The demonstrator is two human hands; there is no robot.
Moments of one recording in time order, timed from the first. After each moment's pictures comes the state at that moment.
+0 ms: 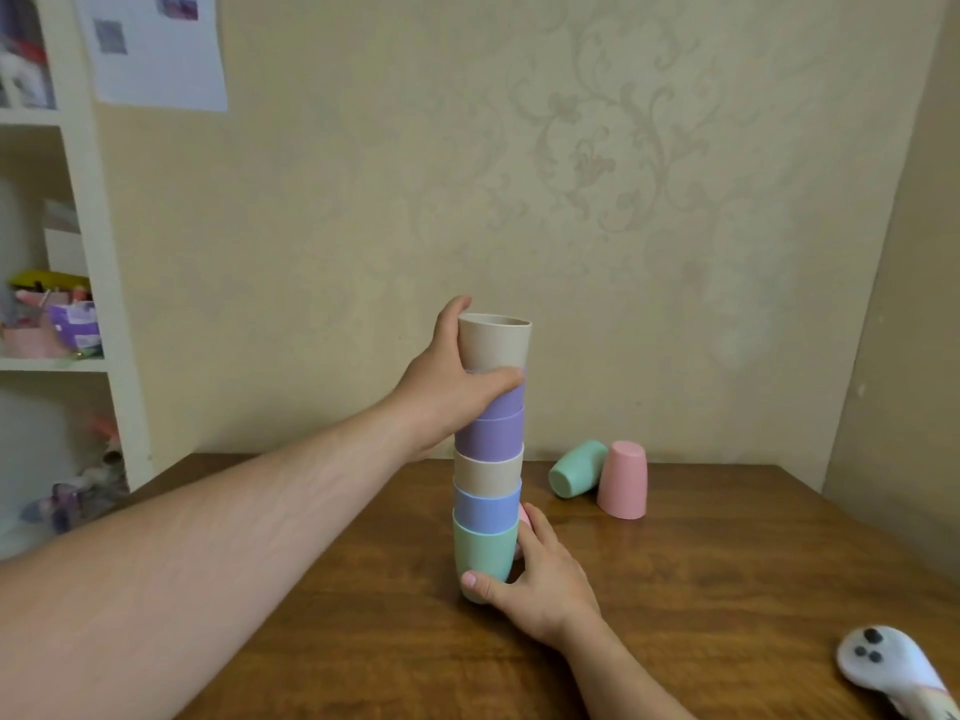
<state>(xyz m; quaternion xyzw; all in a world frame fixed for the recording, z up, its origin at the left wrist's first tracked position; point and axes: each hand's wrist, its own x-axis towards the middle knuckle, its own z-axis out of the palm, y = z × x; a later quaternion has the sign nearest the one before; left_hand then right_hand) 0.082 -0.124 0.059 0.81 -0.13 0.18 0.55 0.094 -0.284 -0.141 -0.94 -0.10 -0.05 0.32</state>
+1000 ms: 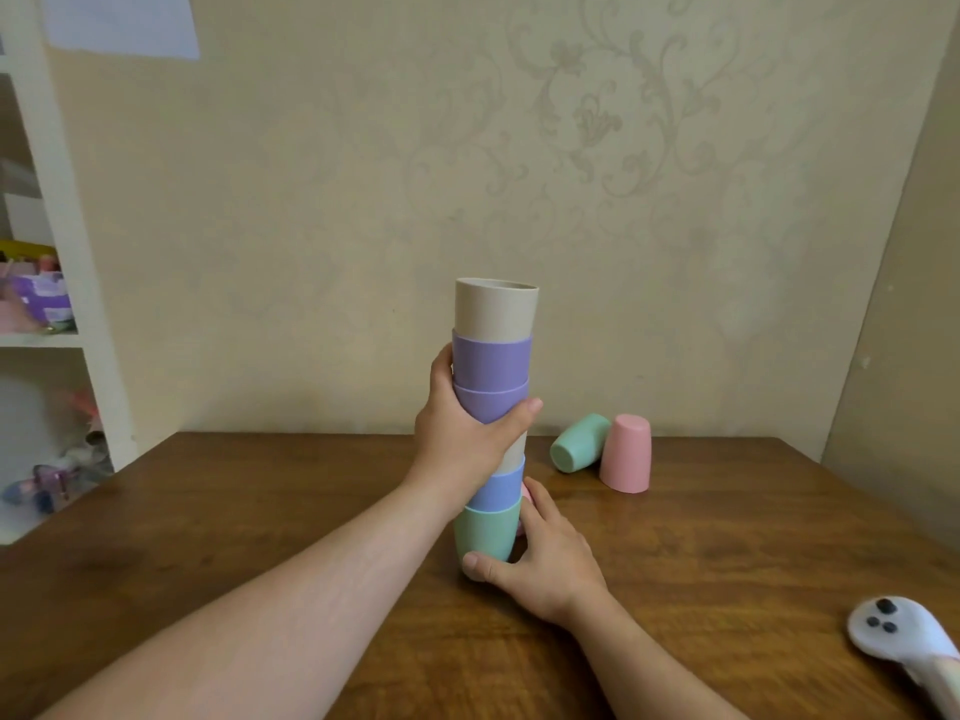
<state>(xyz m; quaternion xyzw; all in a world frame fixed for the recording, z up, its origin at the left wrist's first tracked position) 0.101 -0.143 -0.035 0.72 -0.08 0.24 0.64 0.102 -0.283 -0.149 -0.94 -0.12 -0.08 0.30</state>
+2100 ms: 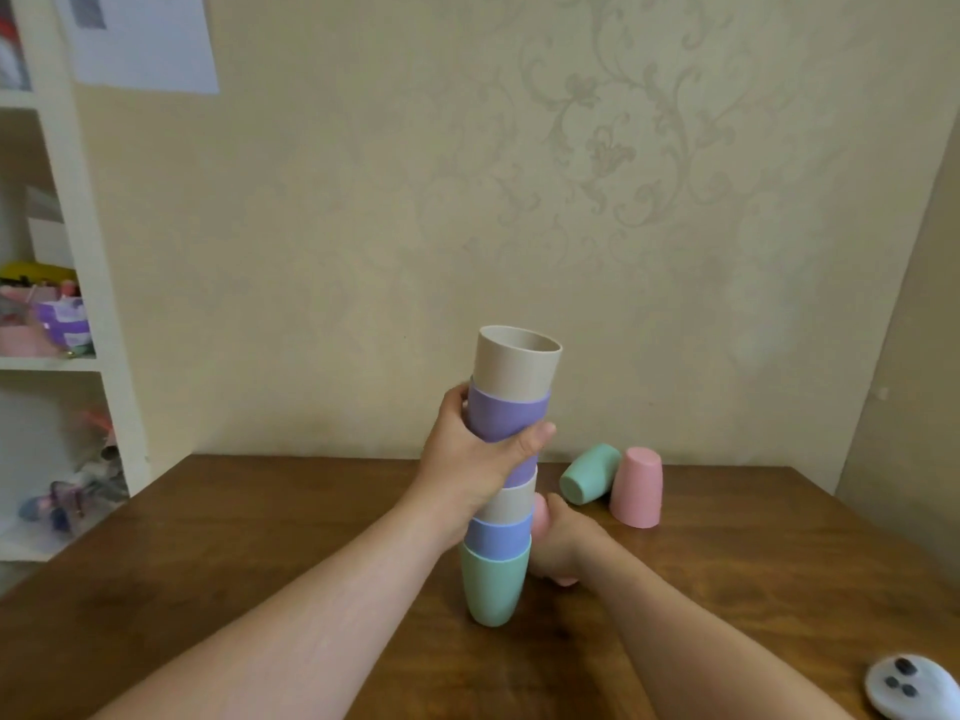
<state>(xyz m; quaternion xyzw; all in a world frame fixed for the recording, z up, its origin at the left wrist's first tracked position) 0.103 -0.135 -0.005 0.69 -0.07 0.18 0.70 0.169 -0.288 -0.098 -0.96 0.06 0.14 0.25</state>
